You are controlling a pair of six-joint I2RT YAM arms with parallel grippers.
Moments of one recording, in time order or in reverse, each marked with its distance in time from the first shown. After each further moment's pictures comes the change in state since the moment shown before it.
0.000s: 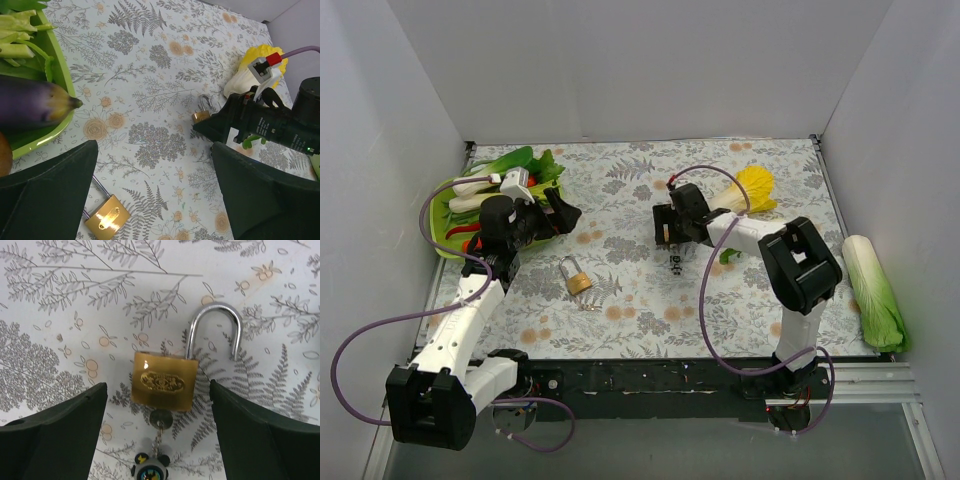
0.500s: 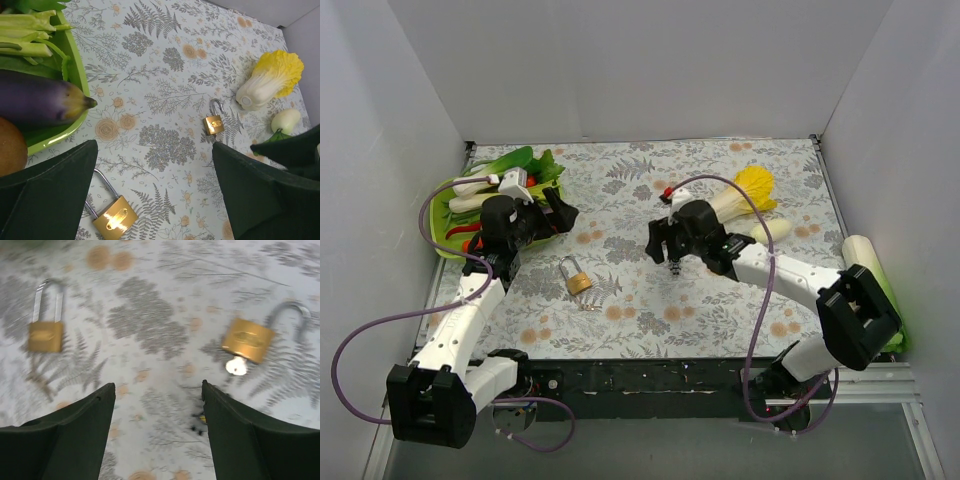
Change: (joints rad) left arm 0.000 0.011 -0.001 -0.007 -0.053 0.006; right arm 0.090 -0.408 -0.255 0.079 -0.090 -0.066
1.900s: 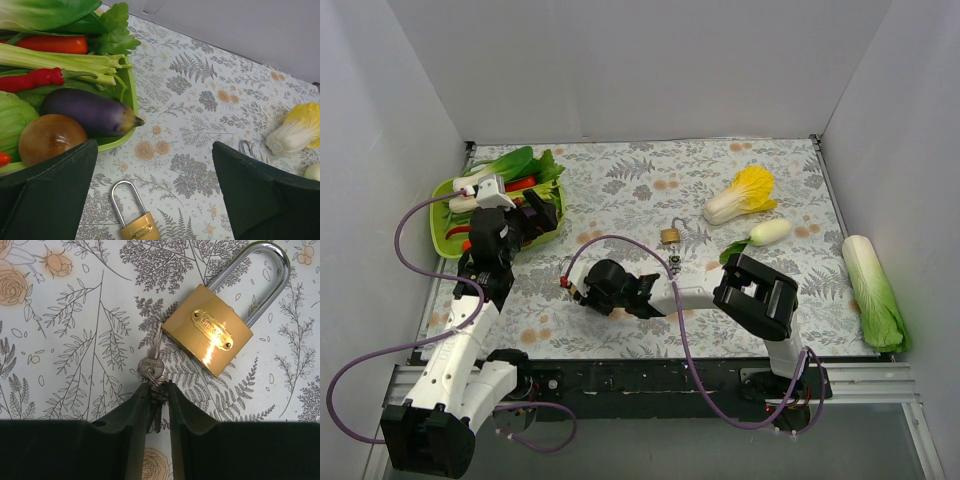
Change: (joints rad) left arm 0.000 -0.170 -0.044 -0.010 -0.280 0.020; right arm 0.517 0.480 0.220 0.207 0.004 -0.417
